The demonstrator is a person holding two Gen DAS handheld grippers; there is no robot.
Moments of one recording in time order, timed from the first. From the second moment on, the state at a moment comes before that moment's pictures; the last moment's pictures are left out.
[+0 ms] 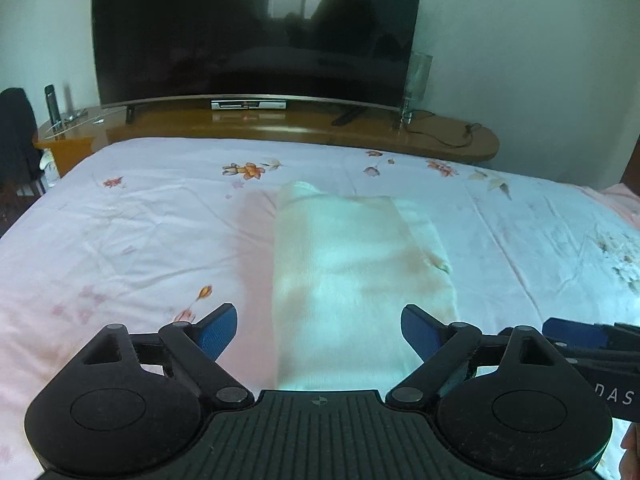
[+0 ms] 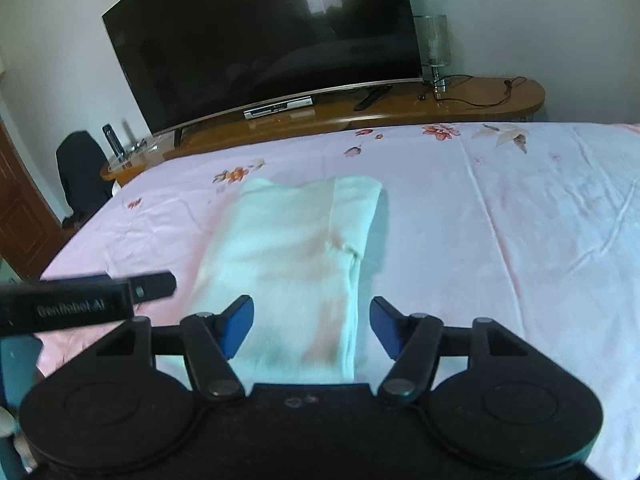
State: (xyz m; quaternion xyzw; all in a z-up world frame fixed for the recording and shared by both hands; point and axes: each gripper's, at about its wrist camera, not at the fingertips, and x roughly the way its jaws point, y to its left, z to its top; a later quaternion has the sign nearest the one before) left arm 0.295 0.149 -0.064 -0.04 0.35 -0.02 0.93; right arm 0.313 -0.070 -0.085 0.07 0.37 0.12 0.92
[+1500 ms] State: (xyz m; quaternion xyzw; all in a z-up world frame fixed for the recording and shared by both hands) left arm 0.107 0.105 0.018 -0.01 0.31 0.04 0.95; right arm 0.122 -0.097 0.011 0.01 0.28 0.02 0.96
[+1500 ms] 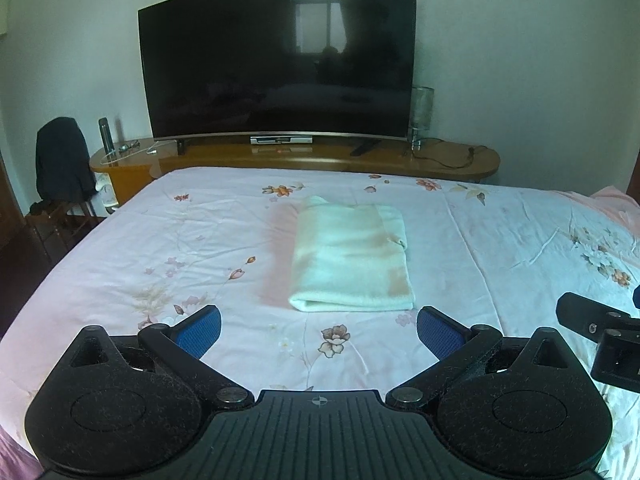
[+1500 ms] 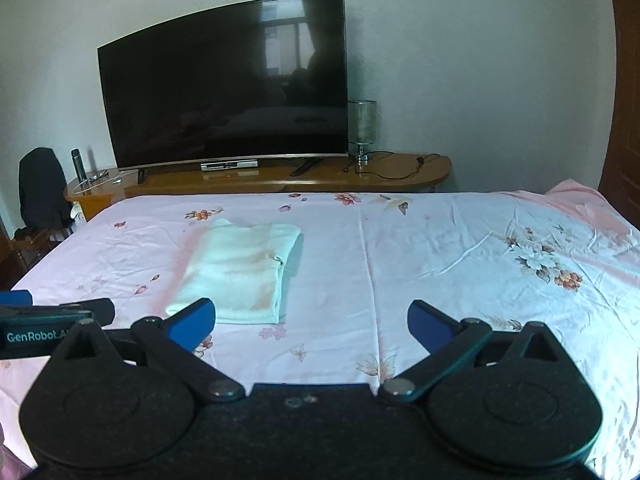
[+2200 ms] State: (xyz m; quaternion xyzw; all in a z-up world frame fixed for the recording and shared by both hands) left arm 0.091 0.096 0.023 0.01 0.28 0.10 0.95; right arm 0.119 -0.103 0.012 0.02 0.27 0.01 0.96
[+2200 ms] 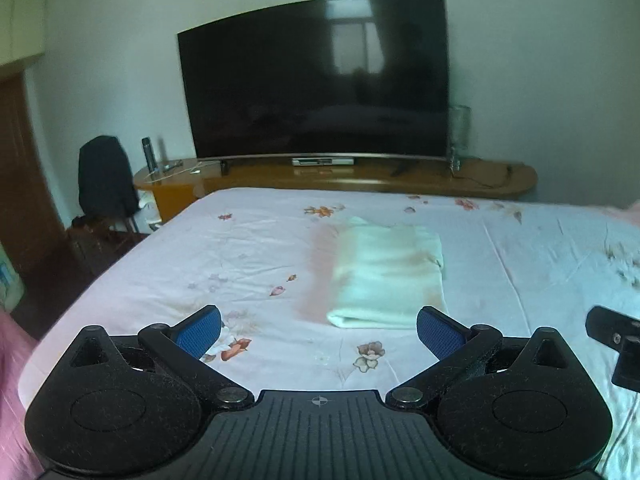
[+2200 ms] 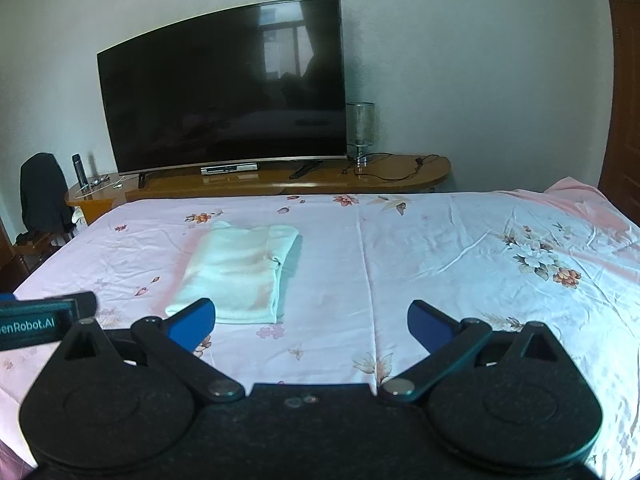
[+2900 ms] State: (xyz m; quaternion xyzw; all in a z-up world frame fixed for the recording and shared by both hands) left arm 0.096 0.086 0.034 0.03 0.28 0.08 0.96; right arm 0.121 -0.101 0.008 0.02 0.28 0.01 0.96
